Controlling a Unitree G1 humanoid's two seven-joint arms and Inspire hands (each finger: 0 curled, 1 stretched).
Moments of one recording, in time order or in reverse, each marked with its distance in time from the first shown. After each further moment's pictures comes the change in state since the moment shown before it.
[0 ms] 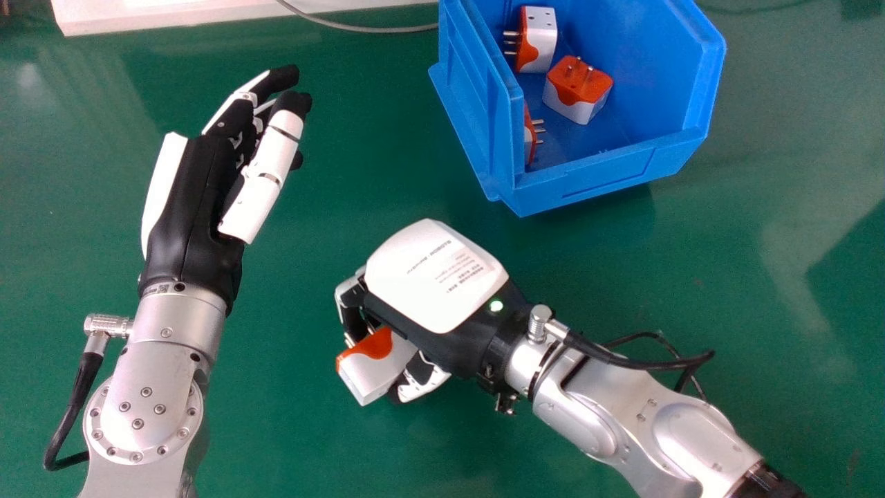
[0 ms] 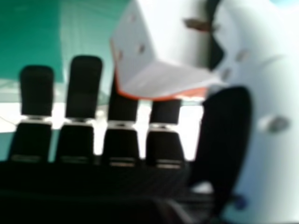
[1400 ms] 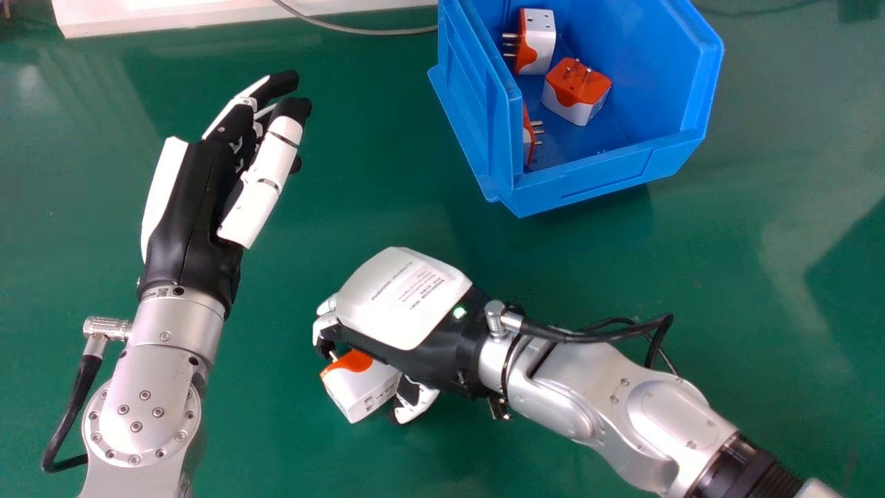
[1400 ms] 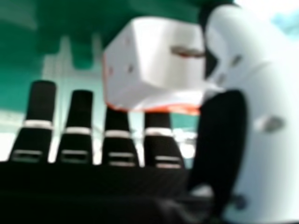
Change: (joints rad) left arm 0.005 0.007 -0.001 0.026 0.000 -0.033 -0.003; right arm -0.115 0.027 0.100 0.146 -0.094 -0.018 0.077
